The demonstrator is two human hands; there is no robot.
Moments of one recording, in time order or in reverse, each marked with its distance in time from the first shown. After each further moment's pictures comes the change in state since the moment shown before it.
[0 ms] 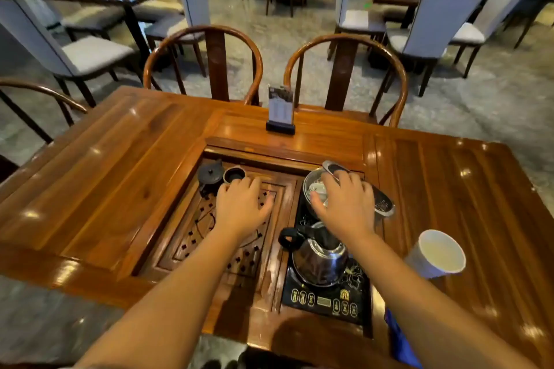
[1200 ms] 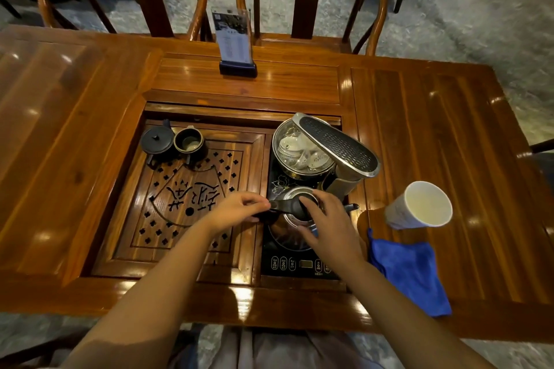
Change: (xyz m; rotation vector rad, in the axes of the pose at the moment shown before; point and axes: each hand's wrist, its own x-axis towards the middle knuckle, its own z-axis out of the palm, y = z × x) left_hand 0.011 0.008 0.110 -1.123 -0.884 -0.200; right_hand -0.083 0.037 0.083 0.251 -0.248 0.061
